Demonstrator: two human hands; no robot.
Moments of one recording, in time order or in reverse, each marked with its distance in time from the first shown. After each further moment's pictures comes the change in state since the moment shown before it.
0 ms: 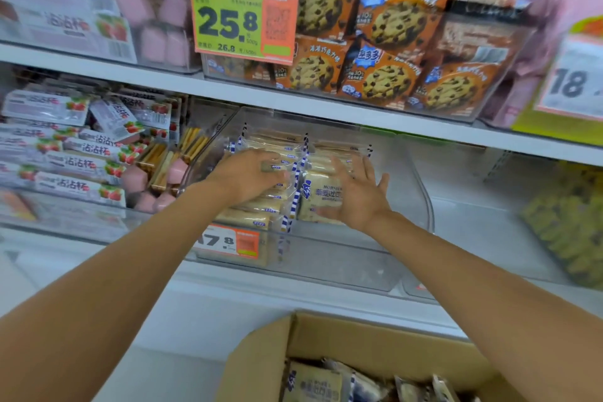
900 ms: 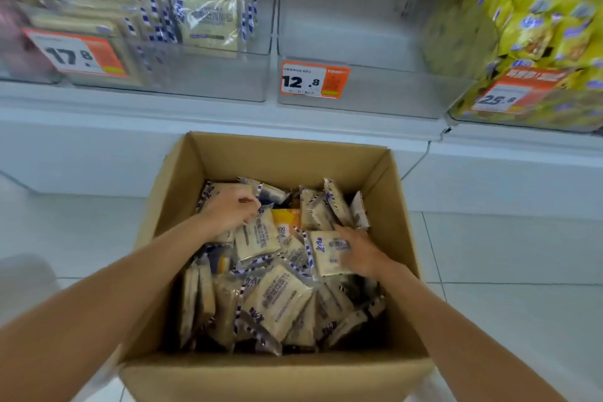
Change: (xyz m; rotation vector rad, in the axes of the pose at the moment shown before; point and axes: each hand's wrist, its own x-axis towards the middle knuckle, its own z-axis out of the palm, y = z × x) left_hand -0.226 0.064 0.268 -0.305 -0.448 -0.343; right_hand -0.380 0.197 0.168 0.465 -0.681 0.335
